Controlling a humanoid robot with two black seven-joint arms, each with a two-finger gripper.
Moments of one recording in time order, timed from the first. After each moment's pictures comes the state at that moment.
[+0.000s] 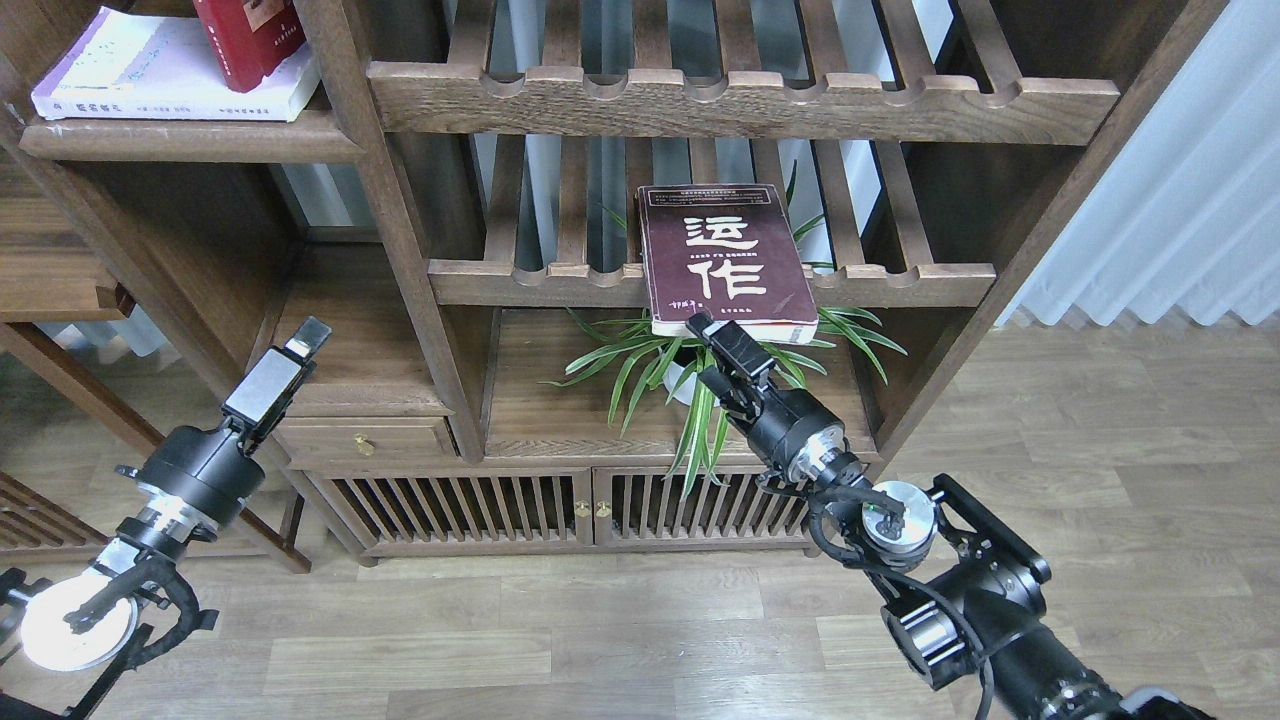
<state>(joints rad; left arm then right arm) -0.07 0.33 -1.20 -1.22 -0.04 -0.49 0.06 0.40 0.02 1.07 0.78 0.18 0.32 -0.13</state>
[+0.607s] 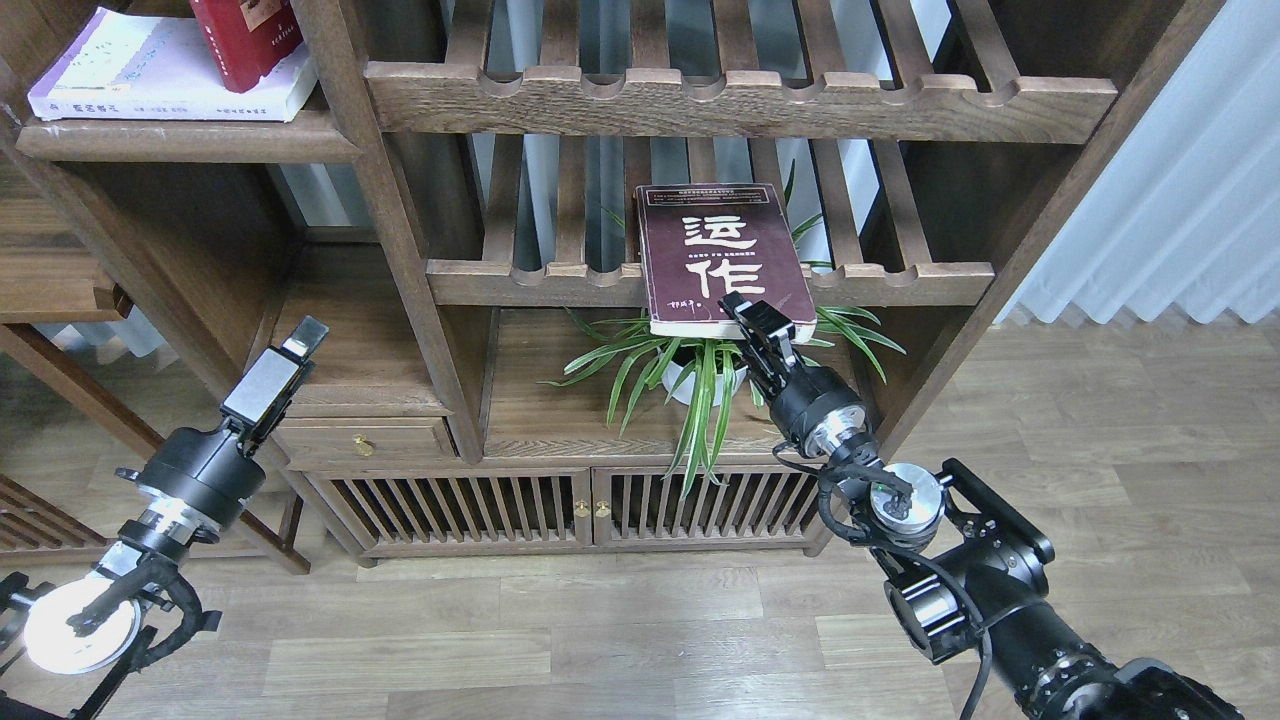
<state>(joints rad) -0.07 0.32 -1.21 -1.22 -0.04 -0.49 0.06 0.41 0.02 1.07 0.76 0.23 0.40 -0.07</state>
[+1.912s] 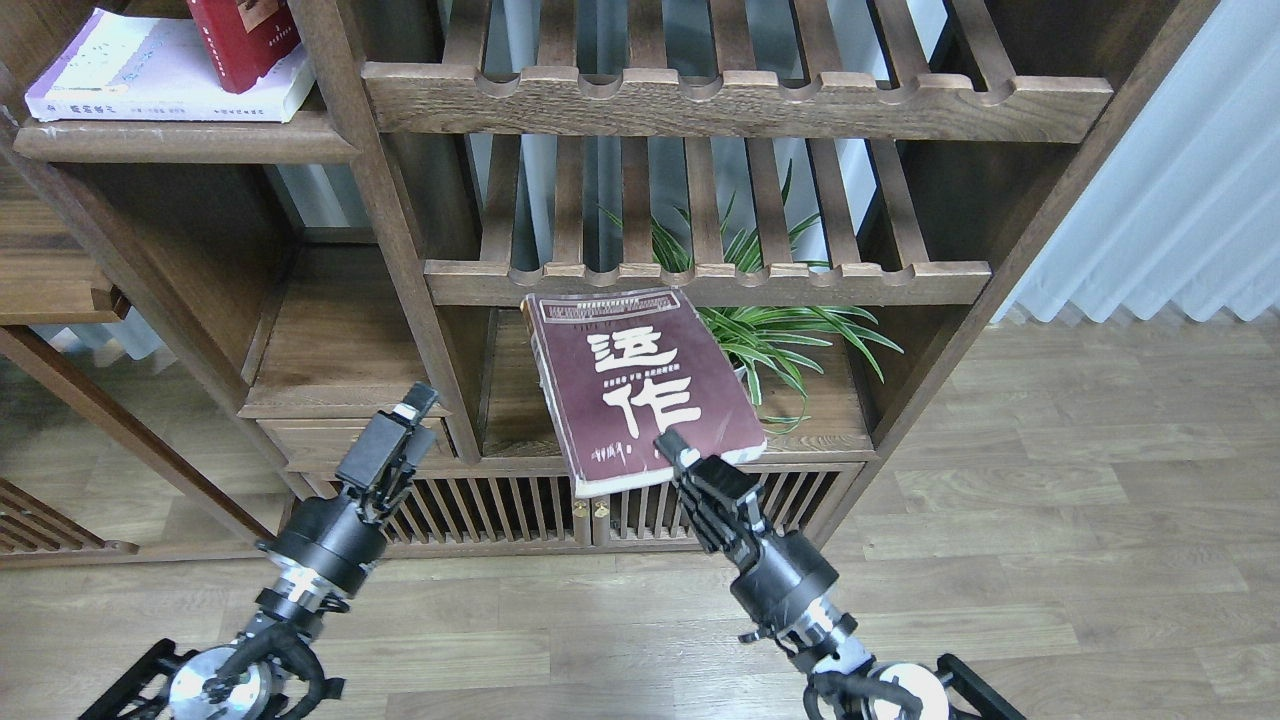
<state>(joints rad) 0.02 0.07 -1.06 -1.23 -0.11 -0.49 0.05 -0.12 0.01 1.00 1.23 0.17 0.58 -0.18</state>
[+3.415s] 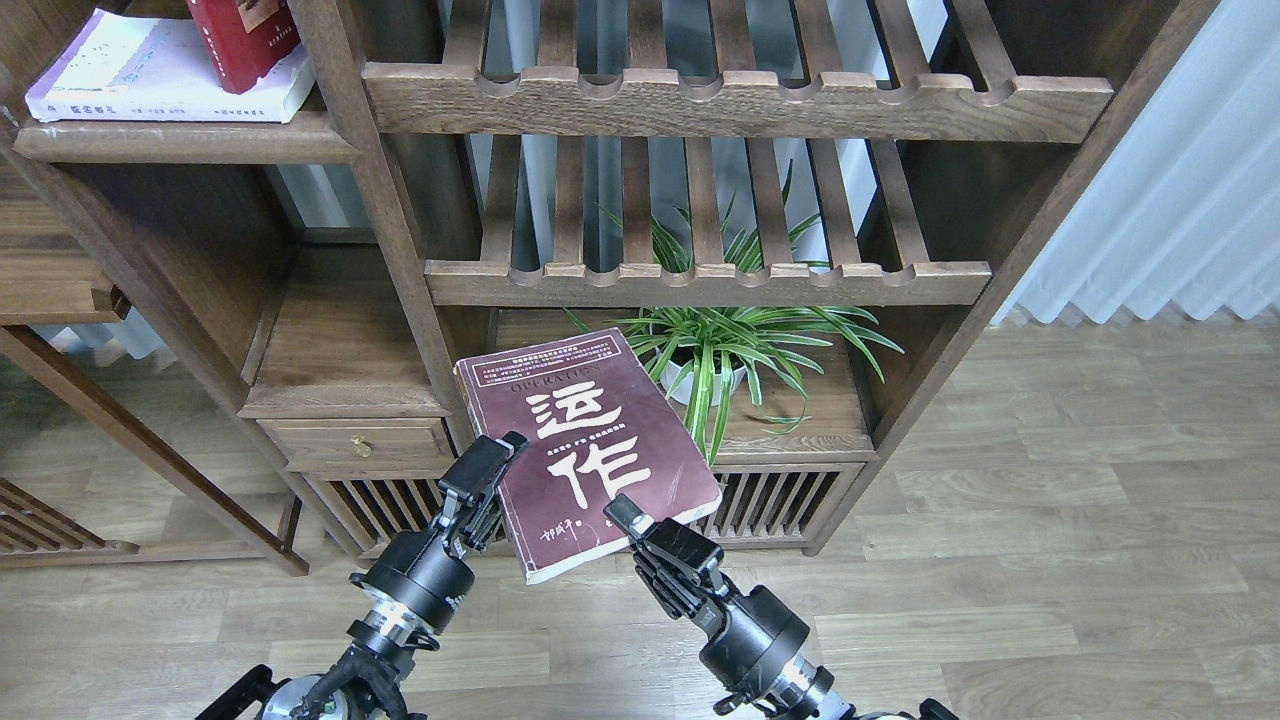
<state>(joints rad) 0.02 0.00 -0.97 -1.21 -0.17 -0.49 0.06 -0.17 0.02 0.89 1.29 0.09 0.58 -0.22</state>
